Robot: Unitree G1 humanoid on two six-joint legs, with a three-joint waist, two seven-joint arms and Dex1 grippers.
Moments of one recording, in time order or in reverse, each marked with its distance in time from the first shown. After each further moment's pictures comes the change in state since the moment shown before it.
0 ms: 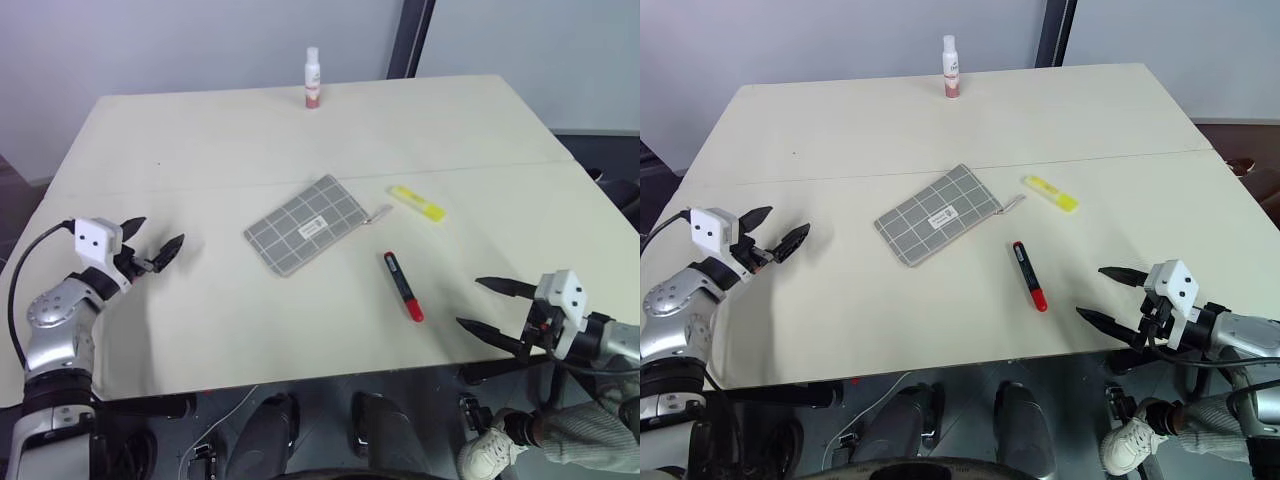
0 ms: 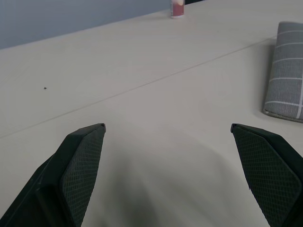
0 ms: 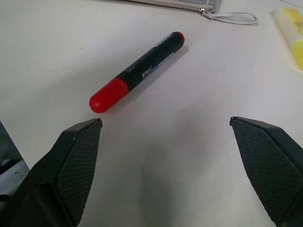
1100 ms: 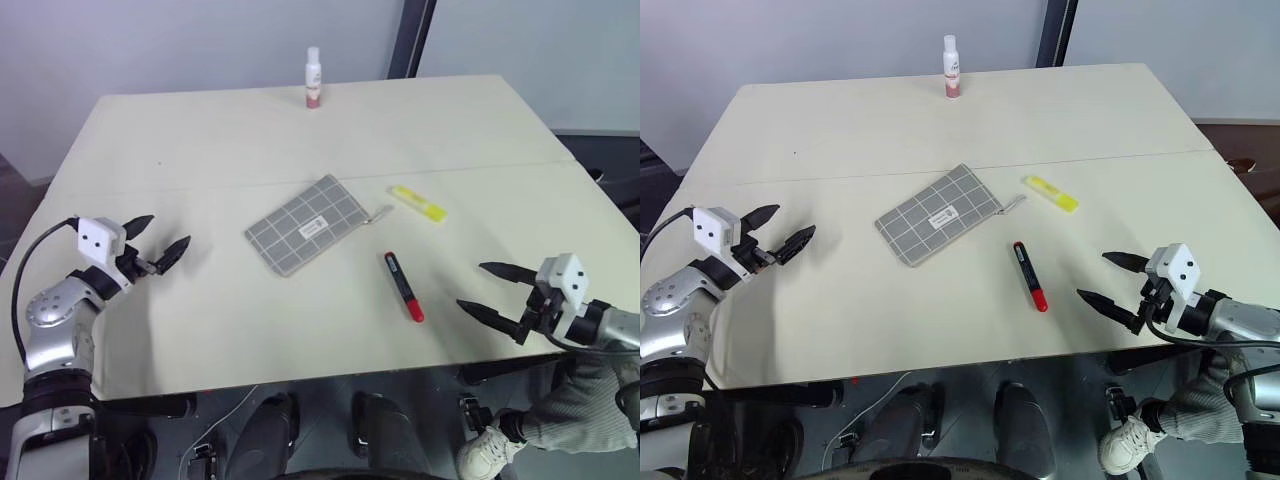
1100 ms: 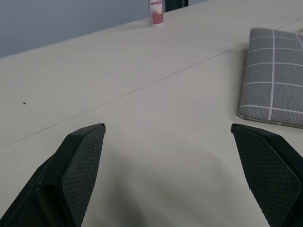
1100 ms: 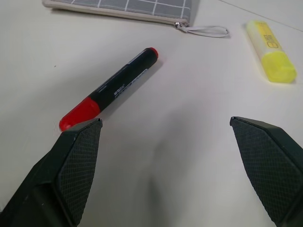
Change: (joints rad) left arm 0.007 0.001 -0.002 -0.027 -0.007 -0.019 -0.071; right arm -0.066 0.002 0.000 0.006 0.006 0.058 -0.064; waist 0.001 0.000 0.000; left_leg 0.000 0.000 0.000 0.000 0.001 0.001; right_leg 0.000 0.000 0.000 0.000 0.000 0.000
